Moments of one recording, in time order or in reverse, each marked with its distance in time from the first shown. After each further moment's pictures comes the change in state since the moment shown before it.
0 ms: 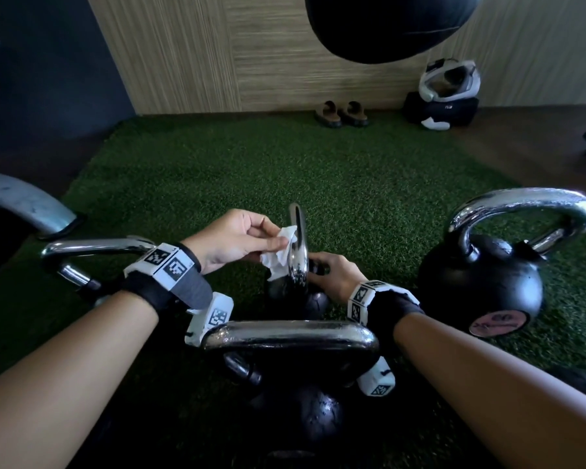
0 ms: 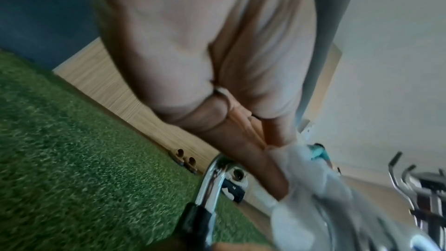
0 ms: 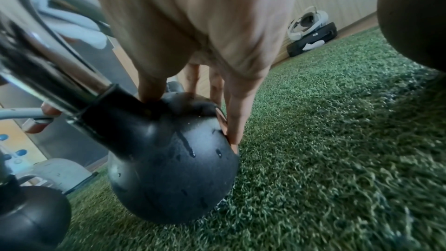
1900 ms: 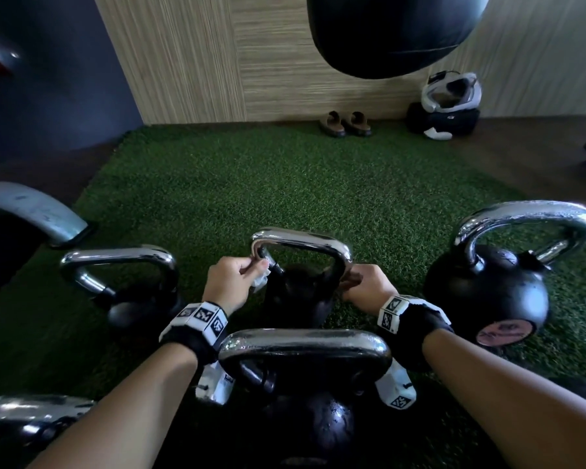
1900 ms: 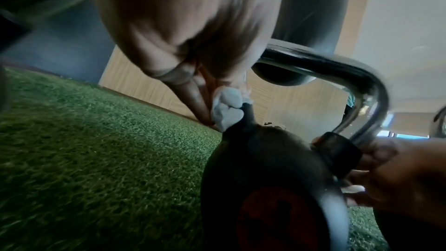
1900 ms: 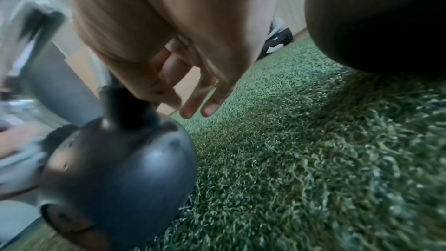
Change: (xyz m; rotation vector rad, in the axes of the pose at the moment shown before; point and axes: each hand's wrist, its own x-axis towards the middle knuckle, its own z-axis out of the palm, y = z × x) left_hand -0.008 -0.086 -0.003 0.479 0.498 0.033; right_hand 0.001 0.038 -0.018 0.024 0.110 -0.075
